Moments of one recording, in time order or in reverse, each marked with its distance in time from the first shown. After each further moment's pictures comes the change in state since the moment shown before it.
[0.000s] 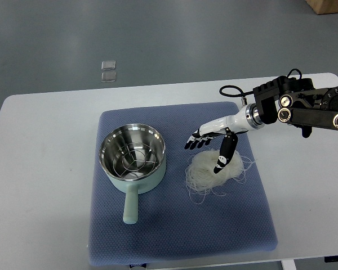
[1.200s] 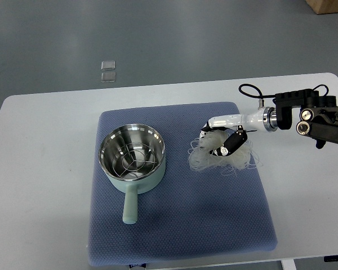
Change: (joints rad) left arm 0.000 0.000 0.000 0.005 -0.001 0.002 0.001; right arm -0.146 -0.122 0.223 0.015 -0.175 -0.095 0.137
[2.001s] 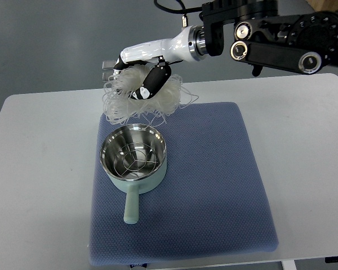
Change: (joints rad) left arm 0.000 0.000 -0.002 -0.004 0.000 -0.001 -0.001; right arm 0.458 0.401 -0.119 -0.151 0.218 -0.013 -0.009
